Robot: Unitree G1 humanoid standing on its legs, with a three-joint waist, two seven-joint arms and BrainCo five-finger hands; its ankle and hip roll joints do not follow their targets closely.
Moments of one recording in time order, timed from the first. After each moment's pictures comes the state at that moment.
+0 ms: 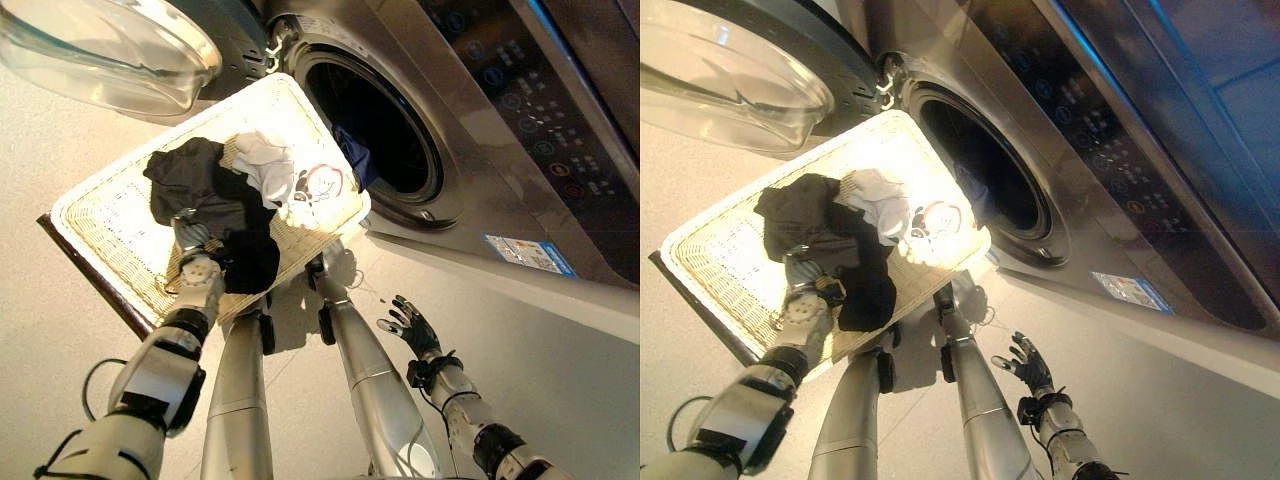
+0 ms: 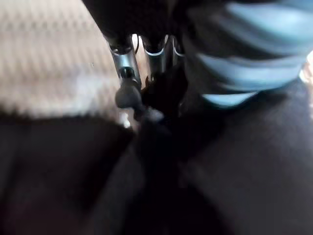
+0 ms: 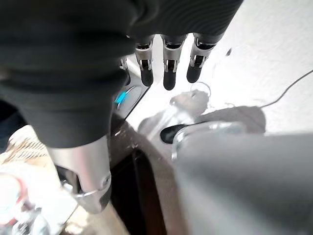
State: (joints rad) left arm -0.70 0.30 -0.26 1.03 -0.74 -0.41 0.37; right arm -0.23 -0.22 0.45 0.73 0.61 -0.30 -0.03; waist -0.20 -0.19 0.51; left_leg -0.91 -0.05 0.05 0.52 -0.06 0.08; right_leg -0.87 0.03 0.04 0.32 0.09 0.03
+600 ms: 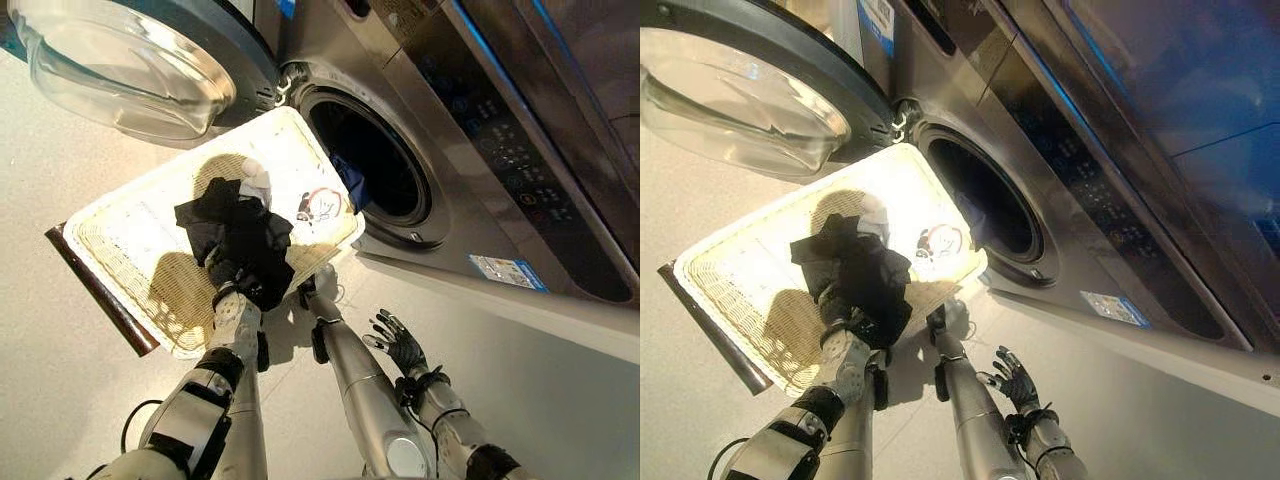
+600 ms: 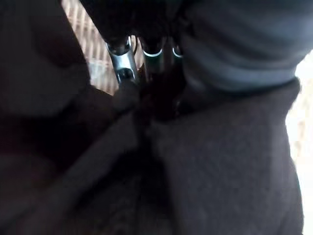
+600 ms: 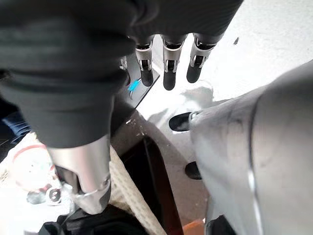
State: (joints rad) left arm -0.55 0.22 -0.26 0.92 -0.90 -0.52 0.44; right arm -0.15 -0.20 0.47 0.69 0.58 -0.28 -0.02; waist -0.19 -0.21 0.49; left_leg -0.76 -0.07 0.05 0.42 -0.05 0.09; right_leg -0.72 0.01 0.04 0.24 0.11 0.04
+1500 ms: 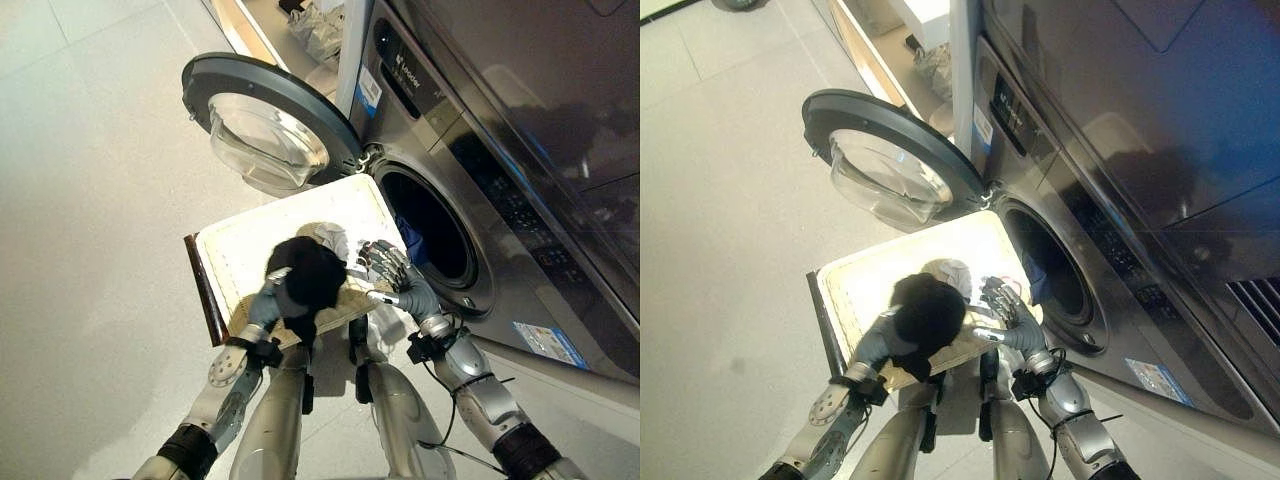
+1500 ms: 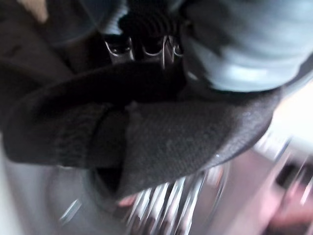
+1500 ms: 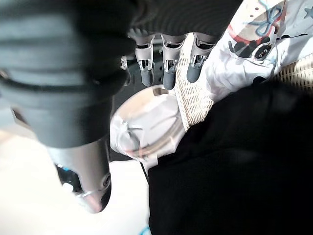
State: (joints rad) left arm -0.17 0.39 -0.53 0.33 -0.74 -0.30 -0.27; right arm -0.14 -0.39 0.40 0.16 0.44 -0.27 0.07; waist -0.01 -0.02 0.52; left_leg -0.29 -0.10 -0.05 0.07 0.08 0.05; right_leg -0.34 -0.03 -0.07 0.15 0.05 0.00
